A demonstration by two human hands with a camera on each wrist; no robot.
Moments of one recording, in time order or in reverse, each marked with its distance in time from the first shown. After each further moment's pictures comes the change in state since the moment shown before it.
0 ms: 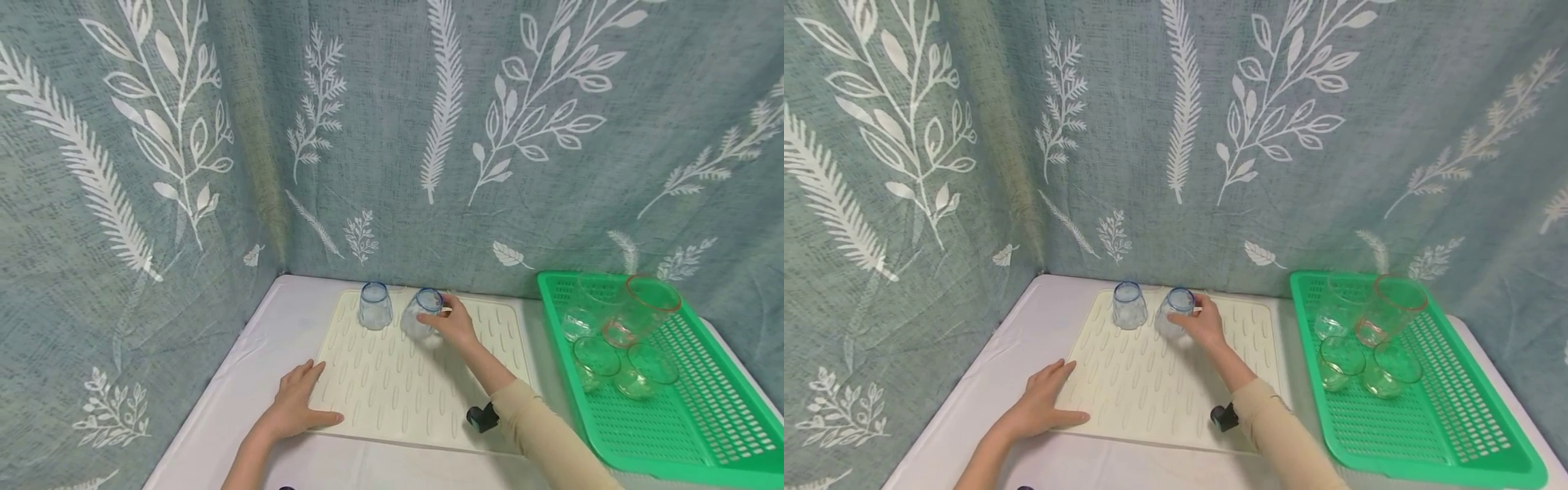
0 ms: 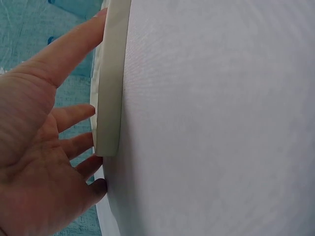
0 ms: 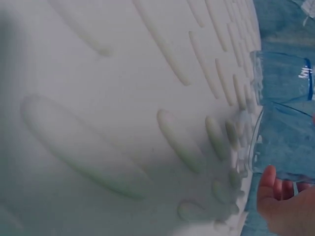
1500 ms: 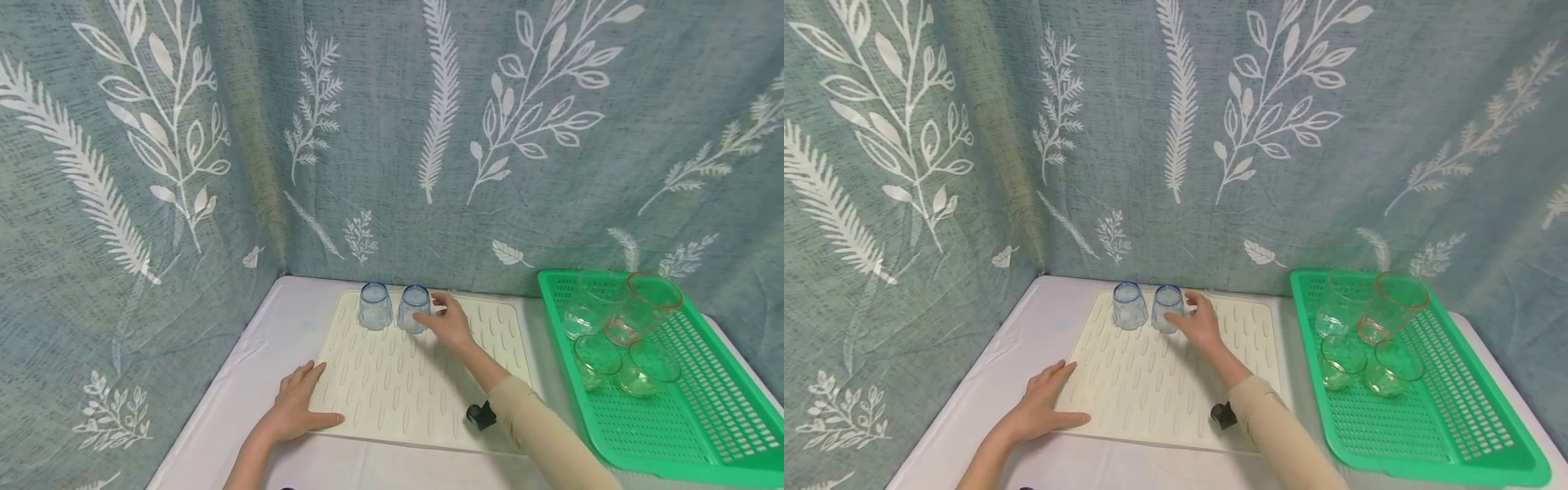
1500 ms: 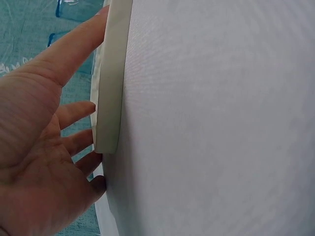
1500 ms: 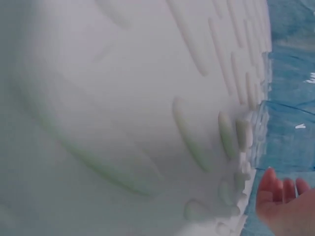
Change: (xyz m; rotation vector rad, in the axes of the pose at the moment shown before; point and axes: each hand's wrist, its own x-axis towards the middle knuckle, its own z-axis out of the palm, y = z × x) left_hand 0.000 0.000 0.001 0.025 0.011 0.012; right_hand 0.001 0.002 0.007 -0.053 -0.005 -0.077
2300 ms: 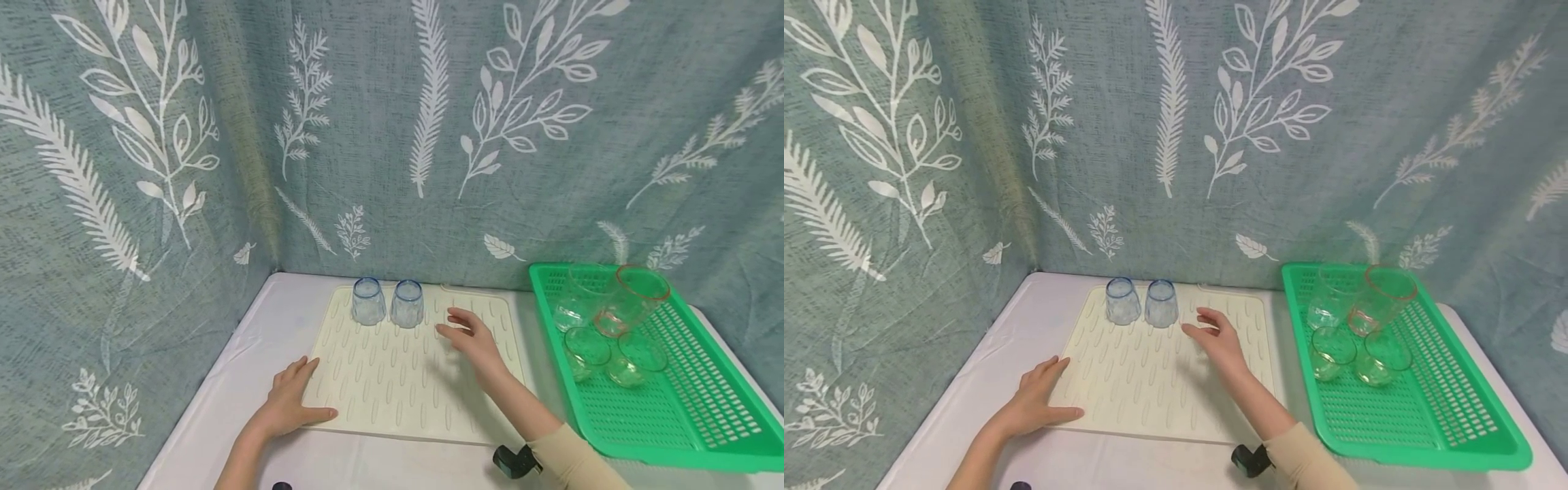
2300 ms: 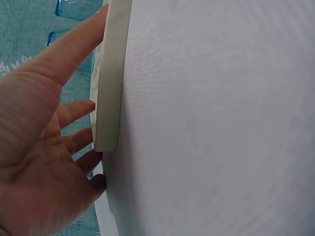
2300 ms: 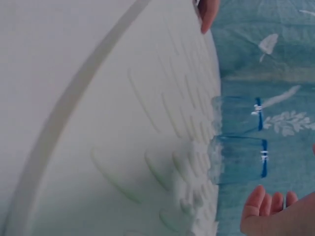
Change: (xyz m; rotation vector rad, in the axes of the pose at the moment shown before) left_hand 0.001 0.000 0.001 0.028 -0.004 0.013; right_hand -0.069 -0.002 -0.048 0.350 -0.031 0.093
